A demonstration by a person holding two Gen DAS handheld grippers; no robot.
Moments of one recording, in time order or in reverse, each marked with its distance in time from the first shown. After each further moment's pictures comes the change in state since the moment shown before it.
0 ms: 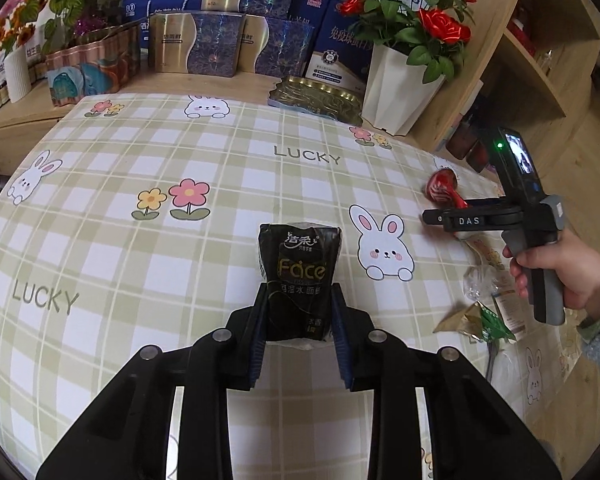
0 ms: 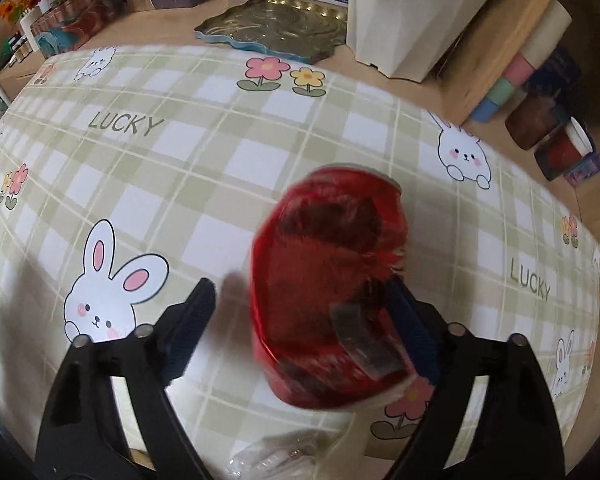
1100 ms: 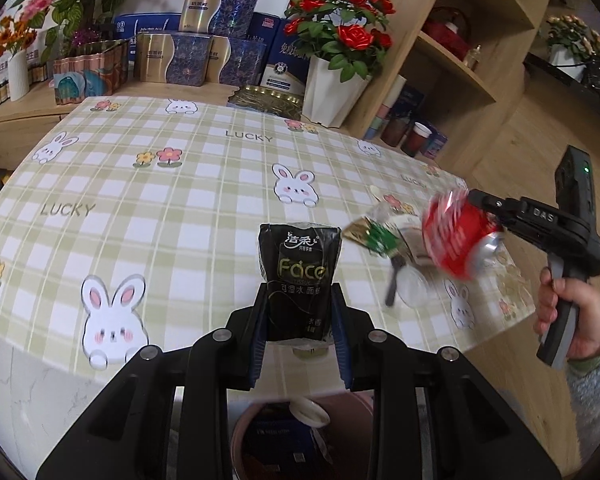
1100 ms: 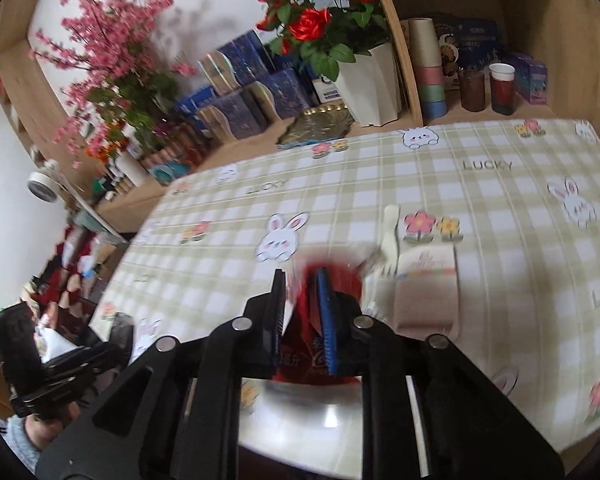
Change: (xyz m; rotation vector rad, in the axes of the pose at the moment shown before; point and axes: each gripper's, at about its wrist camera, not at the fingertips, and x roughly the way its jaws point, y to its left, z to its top) left arm -0.130 -0.052 -0.108 0.032 -0.047 -0.112; right arm -0.210 -0.027 -0.212 0.332 -0.411 0.414
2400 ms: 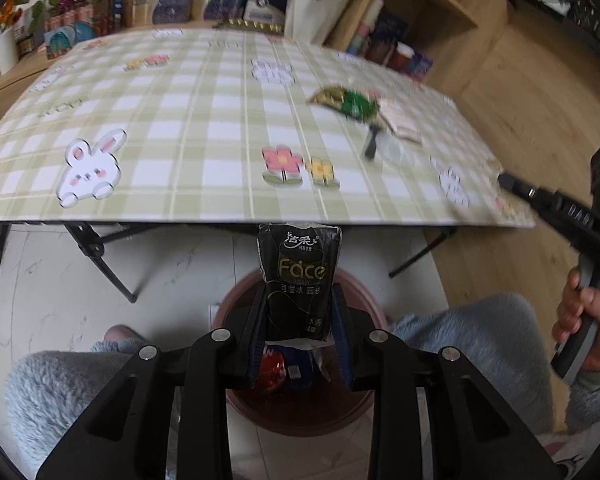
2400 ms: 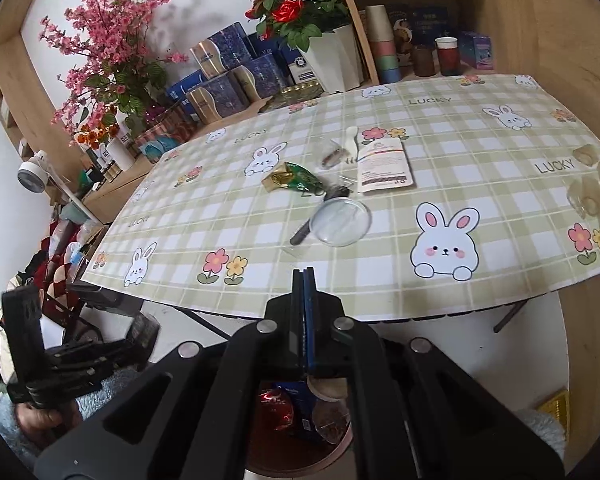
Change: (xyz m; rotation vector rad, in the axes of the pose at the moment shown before) left arm 0.000 -0.027 -0.123 0.060 0.214 -0.002; right arm -0.069 0.007 -0.144 0.028 -0.015 -0.110
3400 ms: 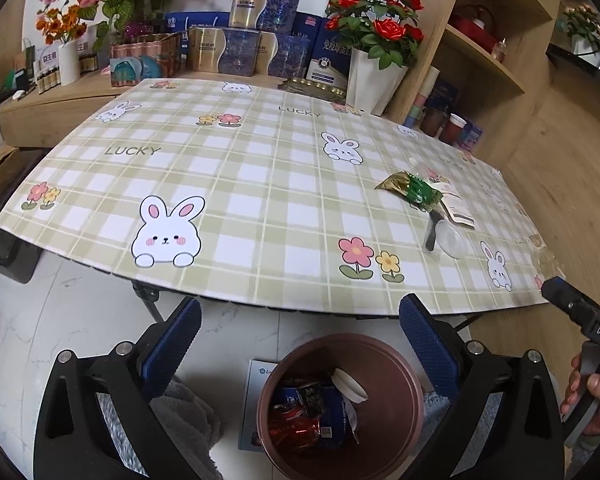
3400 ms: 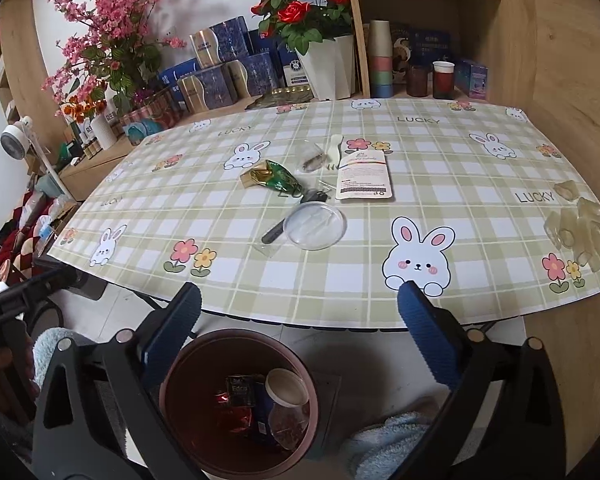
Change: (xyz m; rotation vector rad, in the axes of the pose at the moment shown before) left arm -0.030 0.037 0.039 -0.116 -0.228 0.162; right arm 0.006 0.002 -0.005 -0.127 -0.020 -0.117
